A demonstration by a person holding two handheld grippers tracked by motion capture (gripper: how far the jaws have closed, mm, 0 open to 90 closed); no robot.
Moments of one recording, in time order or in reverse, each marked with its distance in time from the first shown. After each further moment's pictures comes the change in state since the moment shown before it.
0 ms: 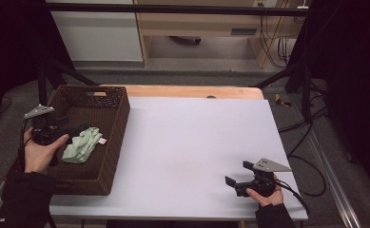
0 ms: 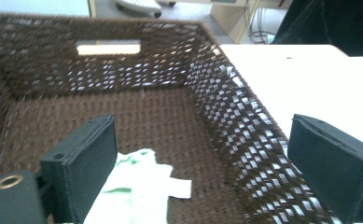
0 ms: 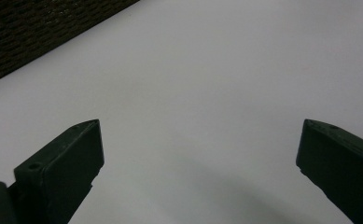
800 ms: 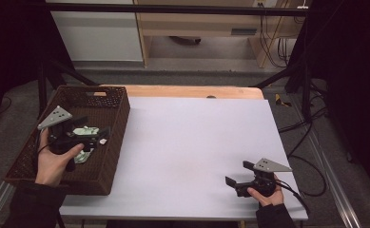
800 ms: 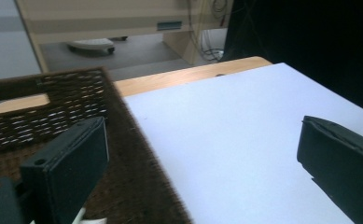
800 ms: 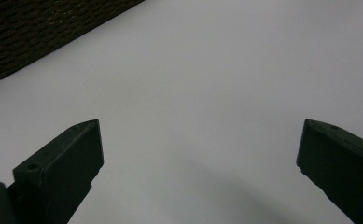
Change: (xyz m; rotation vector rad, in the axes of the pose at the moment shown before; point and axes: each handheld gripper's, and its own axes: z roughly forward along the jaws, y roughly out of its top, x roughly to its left) left arm -0.085 0.006 -0.012 -0.094 -0.185 0.149; right arm 0.000 0.000 -0.001 -0.006 0.007 -0.007
